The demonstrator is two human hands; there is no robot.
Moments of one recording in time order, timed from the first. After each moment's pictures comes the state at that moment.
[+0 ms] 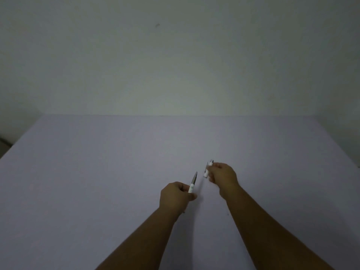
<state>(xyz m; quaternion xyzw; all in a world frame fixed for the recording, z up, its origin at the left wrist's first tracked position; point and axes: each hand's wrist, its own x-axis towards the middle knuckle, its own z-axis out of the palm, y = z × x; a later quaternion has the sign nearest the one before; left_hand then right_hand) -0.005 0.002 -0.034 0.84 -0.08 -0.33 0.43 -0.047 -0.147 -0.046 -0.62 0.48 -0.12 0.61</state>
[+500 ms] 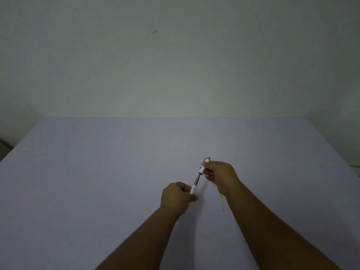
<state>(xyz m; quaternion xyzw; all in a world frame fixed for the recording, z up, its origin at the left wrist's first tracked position) -0.023 0.001 -0.023 0.83 -0.09 -0.34 0.42 -0.060 -0.144 -0.019 -0.50 0.45 -0.12 0.73</state>
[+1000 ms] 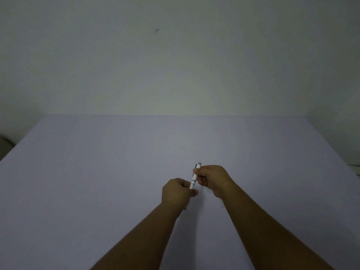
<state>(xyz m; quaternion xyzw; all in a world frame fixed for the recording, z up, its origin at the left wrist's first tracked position) -0.029 0.003 -0.021 0.83 -0.08 -0.33 0.44 -0.069 -0.126 -0.024 -0.56 0.42 -0.03 0.71</state>
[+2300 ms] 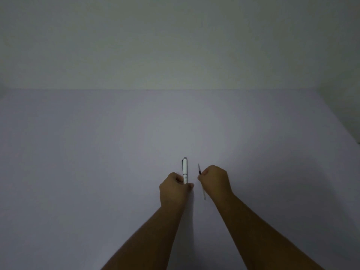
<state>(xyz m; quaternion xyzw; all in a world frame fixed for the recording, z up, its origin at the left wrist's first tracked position) -0.034 -0.030 -0.104 0.87 0.00 -0.27 0.41 -0.077 -0.139 -0.115 -0.79 0.49 0.04 0.35</state>
